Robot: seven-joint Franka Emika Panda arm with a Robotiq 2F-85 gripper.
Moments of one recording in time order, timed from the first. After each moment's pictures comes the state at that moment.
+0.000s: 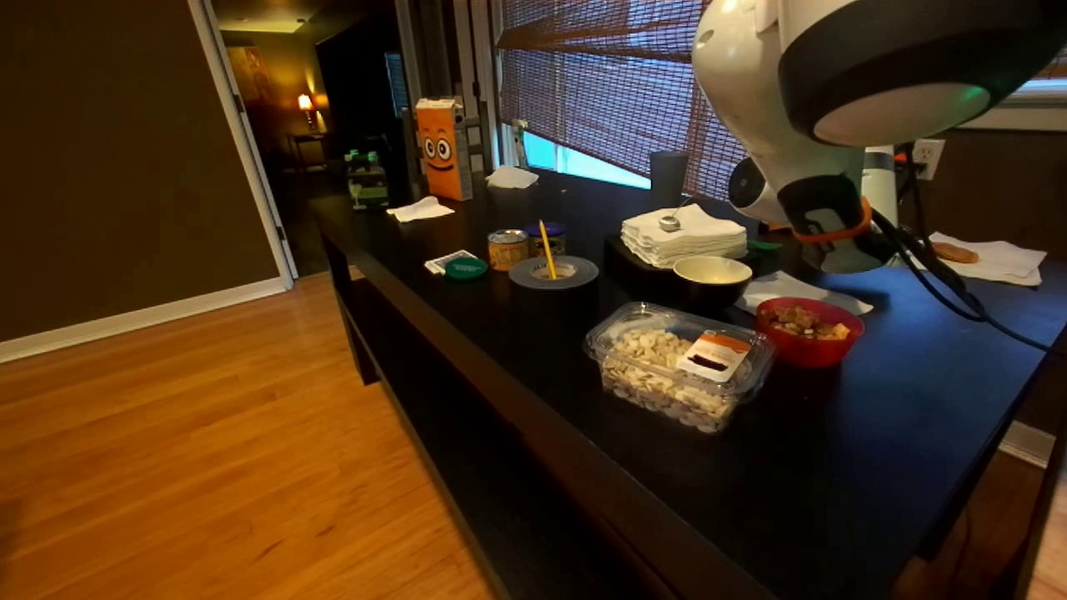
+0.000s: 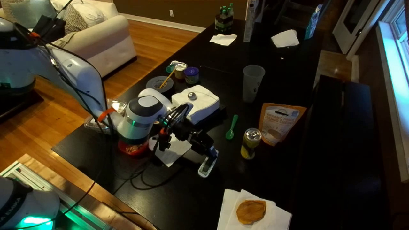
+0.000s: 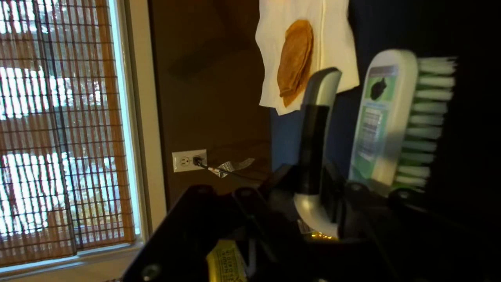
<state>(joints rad) 0.81 1.49 -1.08 -2.27 -0.09 2.85 0.46</state>
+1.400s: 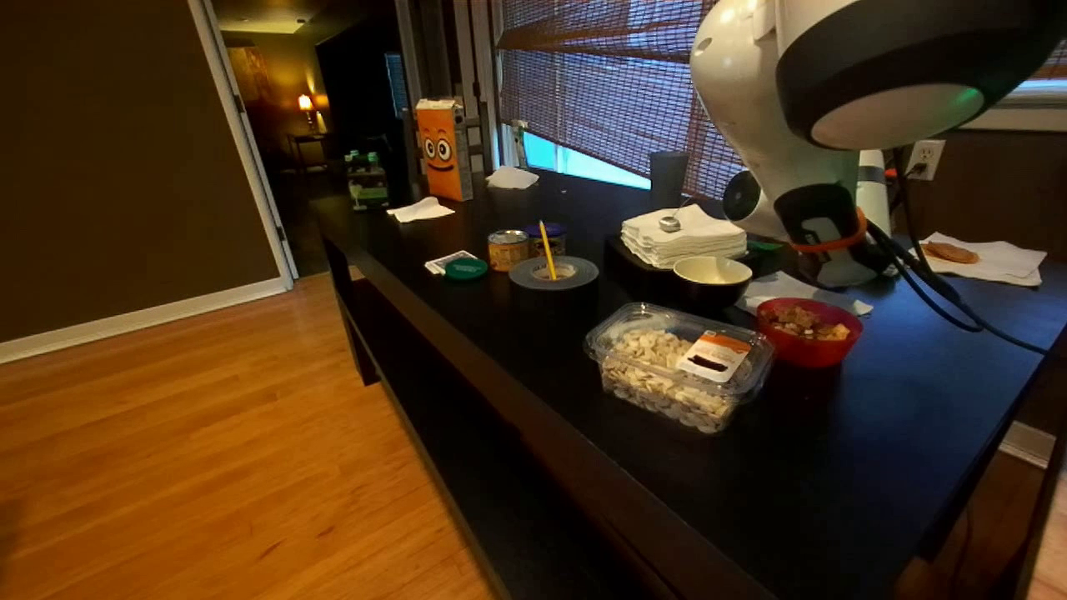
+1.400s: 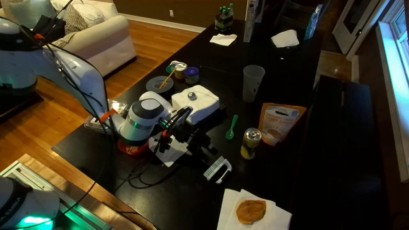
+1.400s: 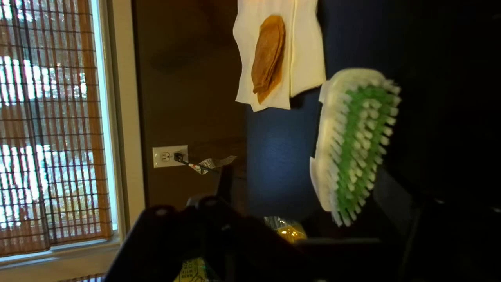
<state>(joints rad) 0.79 1.49 -1.04 -2.24 -0.11 2.85 0.46</state>
